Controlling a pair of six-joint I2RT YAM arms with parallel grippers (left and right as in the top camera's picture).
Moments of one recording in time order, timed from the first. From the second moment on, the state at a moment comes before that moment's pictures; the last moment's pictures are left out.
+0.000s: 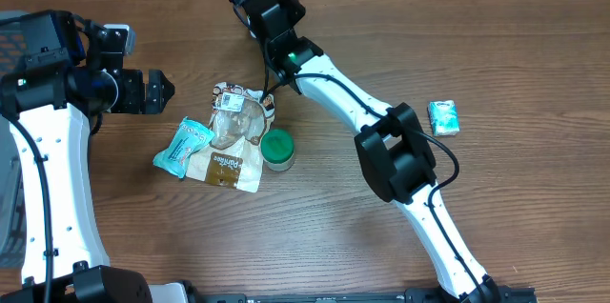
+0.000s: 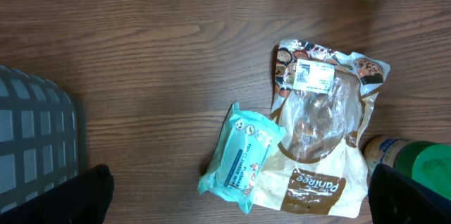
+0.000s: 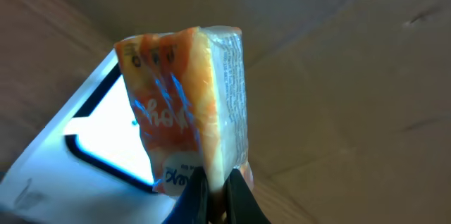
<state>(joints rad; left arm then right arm) 0.28 1.54 1.54 -1.09 0.20 0.27 0.63 2.59 2.24 -0.08 0.56 -0.52</state>
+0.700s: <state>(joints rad) 0.28 1.54 1.54 -1.09 0.20 0.27 0.37 1.88 2.25 -1.38 0.02 0.21</state>
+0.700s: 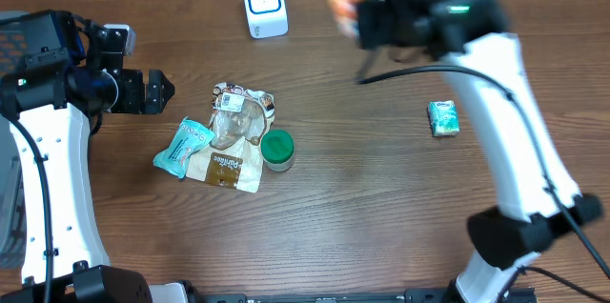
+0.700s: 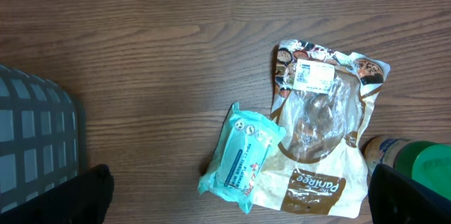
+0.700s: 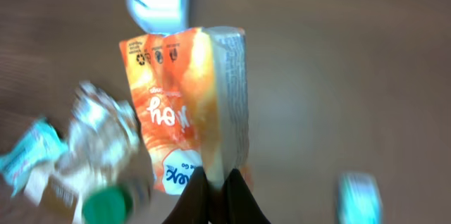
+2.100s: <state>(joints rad) 0.28 1.54 1.54 -1.09 0.20 0.27 -0.03 1.94 1.46 -1.23 -0.01 0.33</state>
